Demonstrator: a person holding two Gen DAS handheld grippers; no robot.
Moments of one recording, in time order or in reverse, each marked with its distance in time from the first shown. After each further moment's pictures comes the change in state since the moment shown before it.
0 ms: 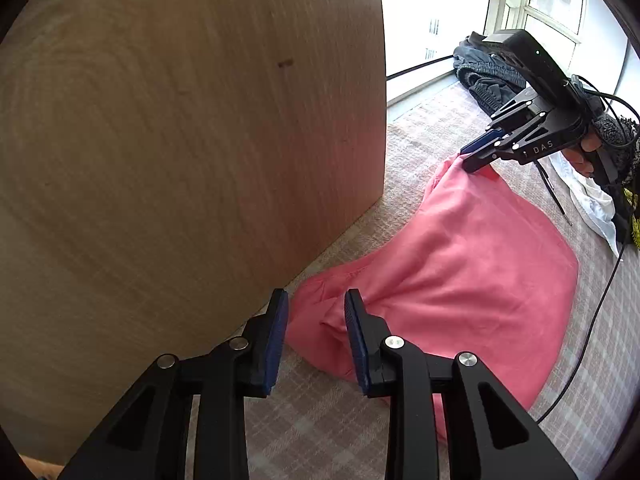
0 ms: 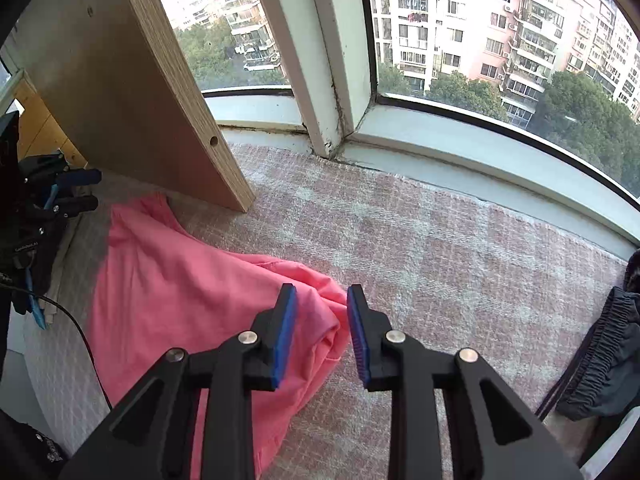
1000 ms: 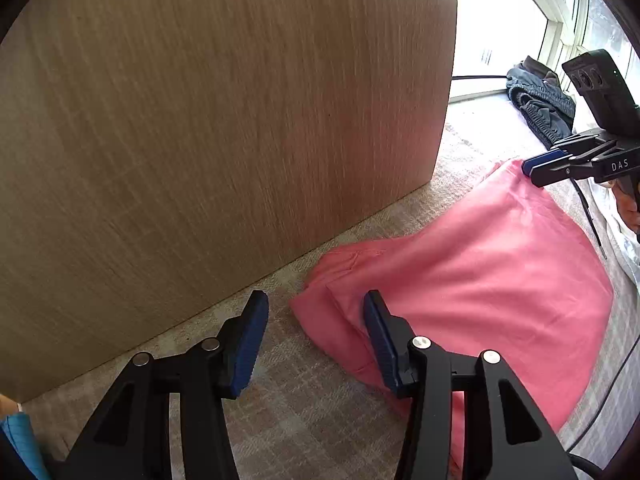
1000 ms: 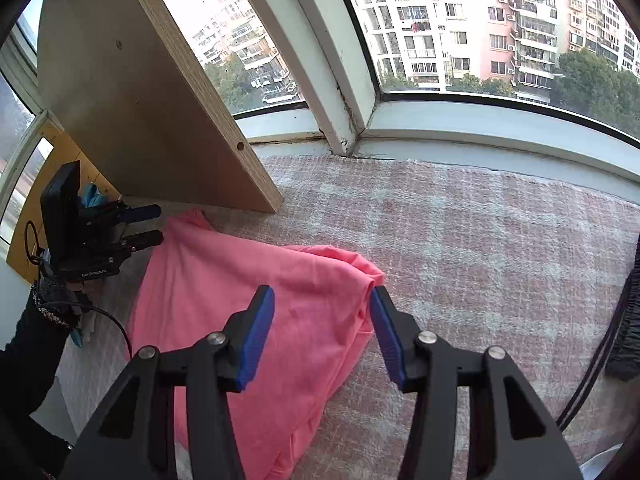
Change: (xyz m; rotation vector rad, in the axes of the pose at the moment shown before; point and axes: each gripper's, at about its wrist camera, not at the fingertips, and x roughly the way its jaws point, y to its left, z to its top) left arm 0.026 -0.004 -0.020 -0.202 -0.031 0.065; right arm 0.000 0.000 -0.033 0.096 -0.072 0.125
